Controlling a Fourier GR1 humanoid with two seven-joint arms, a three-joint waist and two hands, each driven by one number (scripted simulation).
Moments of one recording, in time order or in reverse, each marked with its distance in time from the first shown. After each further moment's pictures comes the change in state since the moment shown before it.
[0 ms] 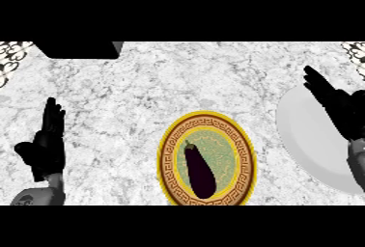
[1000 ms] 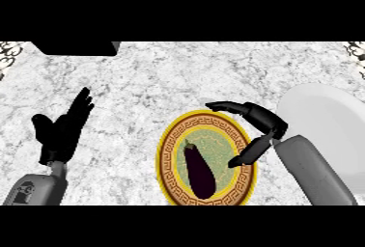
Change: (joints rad) left arm -0.089 0.072 -0.101 -0.024 0.061 -0.248 0.253; right arm -0.191 0.232 0.277 0.285 0.116 0.367 -0.575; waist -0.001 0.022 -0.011
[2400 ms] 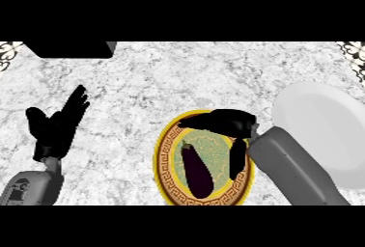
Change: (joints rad) left arm -0.019 -0.023 0.081 0.007 -0.038 -0.064 0.047; right arm -0.128 0.041 0.178 -0.089 0.489 0.173 0.206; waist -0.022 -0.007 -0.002
